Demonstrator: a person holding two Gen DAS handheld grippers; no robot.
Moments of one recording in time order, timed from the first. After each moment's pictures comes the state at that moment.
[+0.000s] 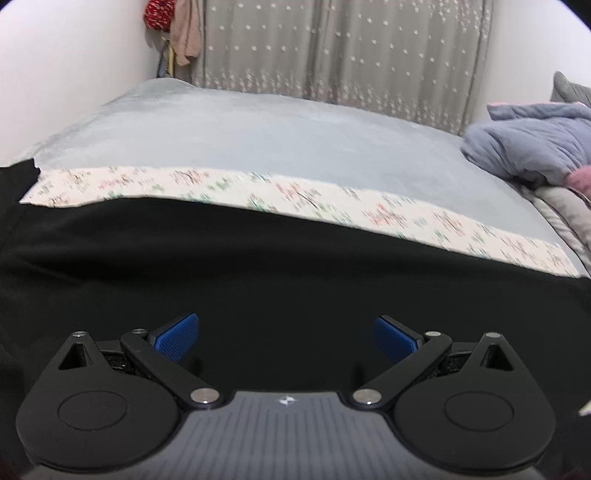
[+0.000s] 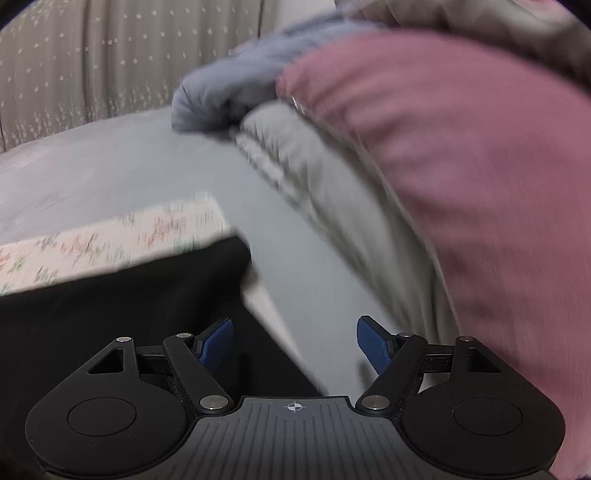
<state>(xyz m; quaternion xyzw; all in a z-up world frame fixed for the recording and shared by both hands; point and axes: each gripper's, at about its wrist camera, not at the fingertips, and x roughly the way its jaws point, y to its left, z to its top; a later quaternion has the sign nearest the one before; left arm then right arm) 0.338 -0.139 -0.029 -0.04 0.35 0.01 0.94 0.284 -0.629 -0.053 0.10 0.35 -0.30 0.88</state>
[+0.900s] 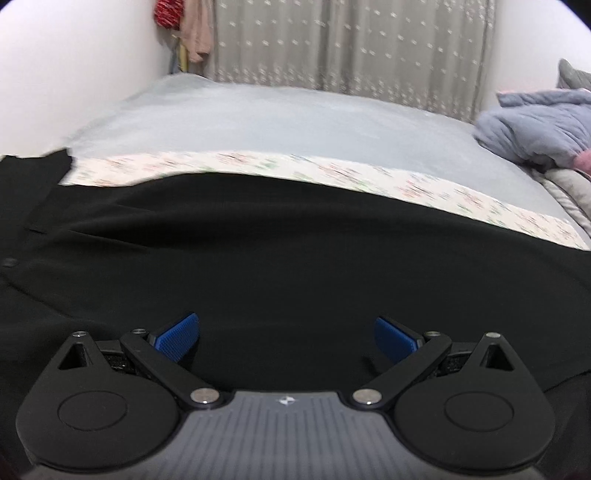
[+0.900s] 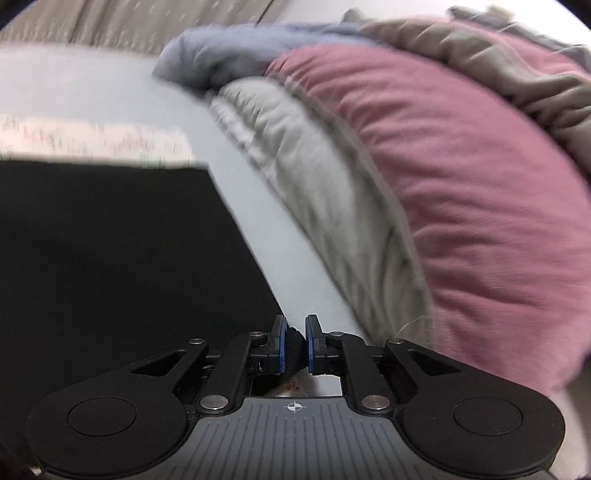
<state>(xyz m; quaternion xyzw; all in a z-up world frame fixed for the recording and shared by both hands) 0.300 -0.083 -0.028 -0.03 0.36 0.04 0.93 0.279 -0.570 -0.085 -0.09 0.35 -0.40 0.84</state>
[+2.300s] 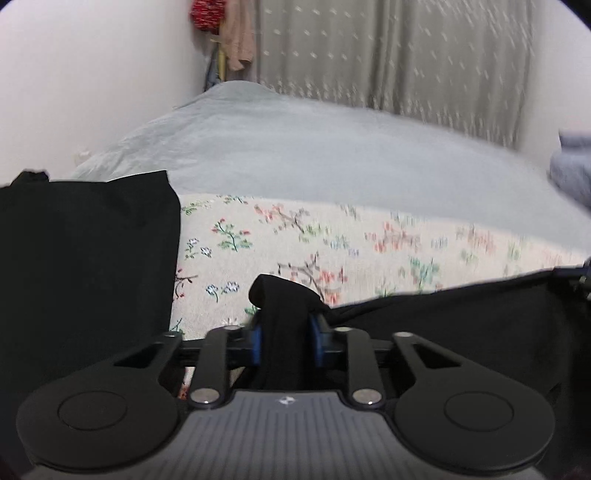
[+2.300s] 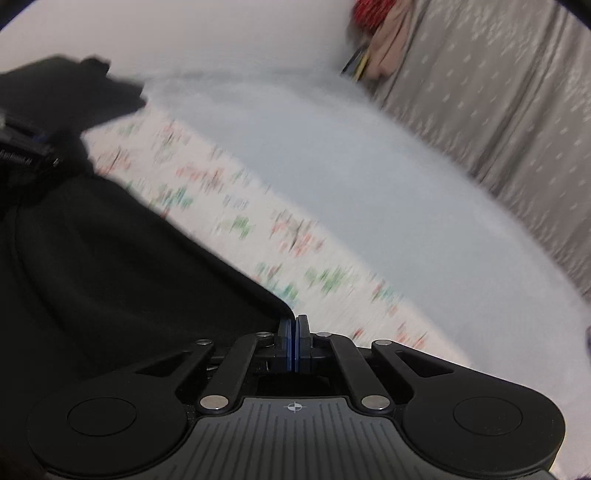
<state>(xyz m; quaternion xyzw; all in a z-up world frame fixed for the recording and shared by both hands) 0.444 0.199 -0.044 -0.05 0.33 0.05 0.94 0.507 -0.112 -0.027 -0.24 0.29 0.19 0.91</state>
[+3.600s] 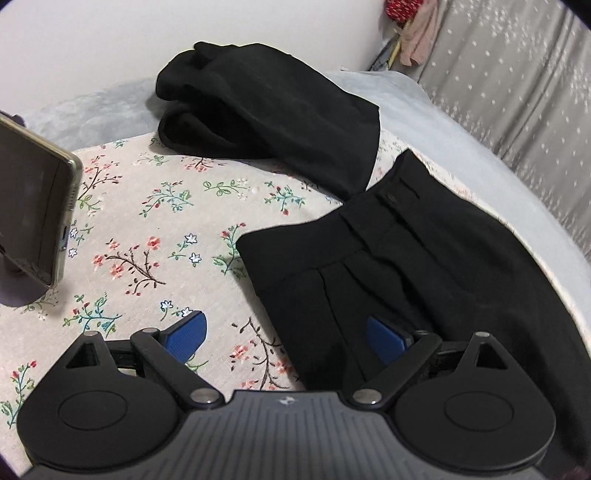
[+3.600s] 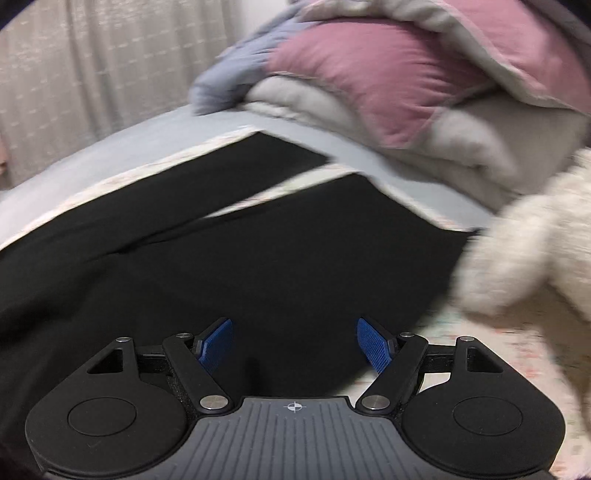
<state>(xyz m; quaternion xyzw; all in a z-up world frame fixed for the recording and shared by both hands) 0.138 0.208 -0.026 -0.23 0.36 0.23 0.87 0.035 -0.419 -0.054 0.19 0.32 -0.32 0.87</state>
